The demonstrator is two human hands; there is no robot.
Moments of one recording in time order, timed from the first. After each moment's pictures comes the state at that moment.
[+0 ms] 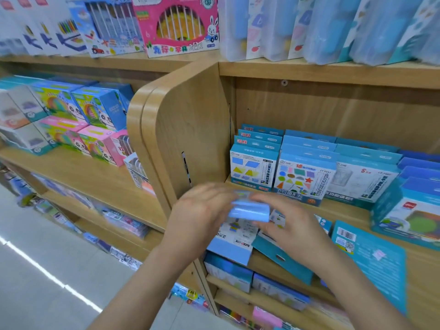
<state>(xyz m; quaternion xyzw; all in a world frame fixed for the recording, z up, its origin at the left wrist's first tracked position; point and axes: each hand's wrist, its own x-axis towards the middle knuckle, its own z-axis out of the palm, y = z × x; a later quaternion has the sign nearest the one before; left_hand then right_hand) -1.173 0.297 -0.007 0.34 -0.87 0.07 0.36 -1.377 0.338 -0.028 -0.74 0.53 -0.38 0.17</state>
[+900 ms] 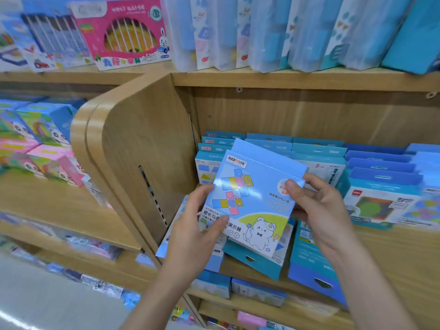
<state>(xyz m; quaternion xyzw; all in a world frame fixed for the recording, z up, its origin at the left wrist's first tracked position) -1.220 0.326 -0.015 0.46 -0.71 -0.38 0.38 -1.435 0.361 0.000 -0.37 0.52 -0.66 0.40</state>
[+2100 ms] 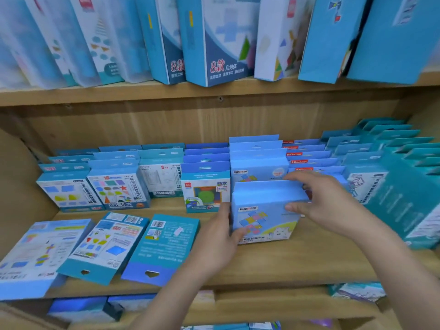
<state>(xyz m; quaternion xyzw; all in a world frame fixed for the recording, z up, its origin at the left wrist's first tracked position) -1.525 0.448 -0.053 0.33 -0.85 -0.35 0.20 -1.715 0.561 0.022 -0.55 0.78 -0.29 0.08</state>
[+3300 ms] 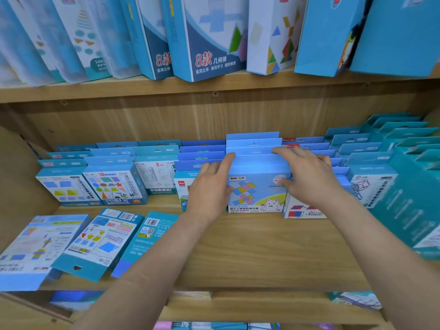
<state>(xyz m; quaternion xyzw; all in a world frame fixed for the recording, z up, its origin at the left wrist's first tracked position) -1.581 0.391 -0.027 0.35 -0.90 -0.05 0.25 -1.765 0.502 0.003 -0.56 0.81 -0.16 -0.10</state>
